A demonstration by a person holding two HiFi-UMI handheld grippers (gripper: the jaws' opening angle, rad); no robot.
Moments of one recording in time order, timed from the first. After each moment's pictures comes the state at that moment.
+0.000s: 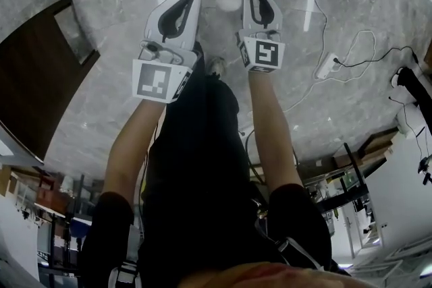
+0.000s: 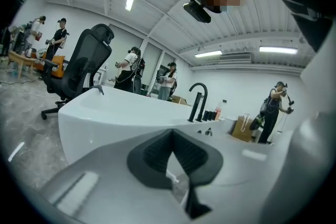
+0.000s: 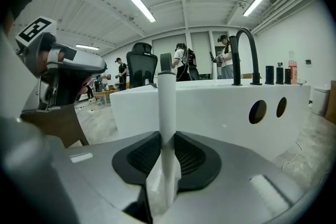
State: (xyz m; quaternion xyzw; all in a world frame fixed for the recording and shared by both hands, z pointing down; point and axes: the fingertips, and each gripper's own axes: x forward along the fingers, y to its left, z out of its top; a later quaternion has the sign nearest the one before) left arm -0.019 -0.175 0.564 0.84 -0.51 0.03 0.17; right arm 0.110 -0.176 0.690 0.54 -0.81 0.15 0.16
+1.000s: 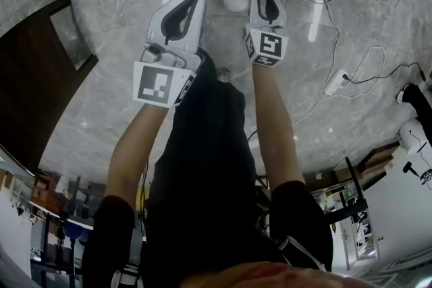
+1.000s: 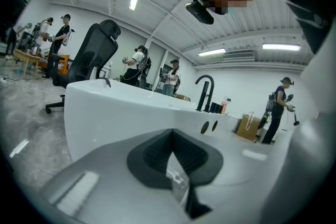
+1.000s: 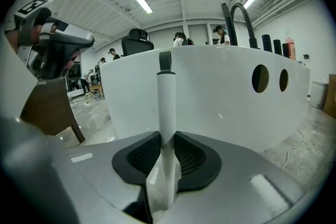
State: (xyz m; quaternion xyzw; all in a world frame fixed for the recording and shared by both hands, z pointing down) left arm -0.035 -0.180 0.644 0.83 -0.53 0.03 0.18; right arm 0.112 -0.188 0.825 0.55 -0.80 0.17 0.18
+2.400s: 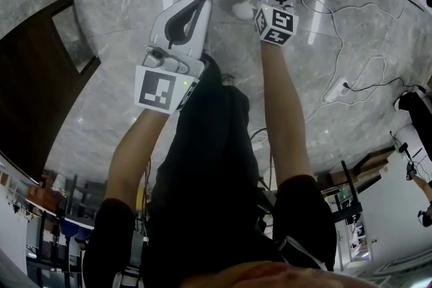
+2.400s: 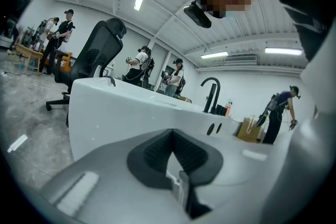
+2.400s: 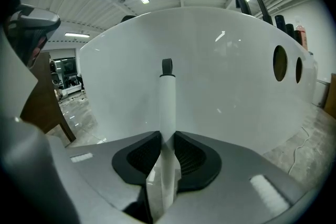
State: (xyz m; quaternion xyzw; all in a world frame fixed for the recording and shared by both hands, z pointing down) left arm -0.072 -0.203 0.658 0.83 -0.53 0.01 0.19; right arm 0.090 -0.269 0.880 0.55 -0.78 0.19 0.22
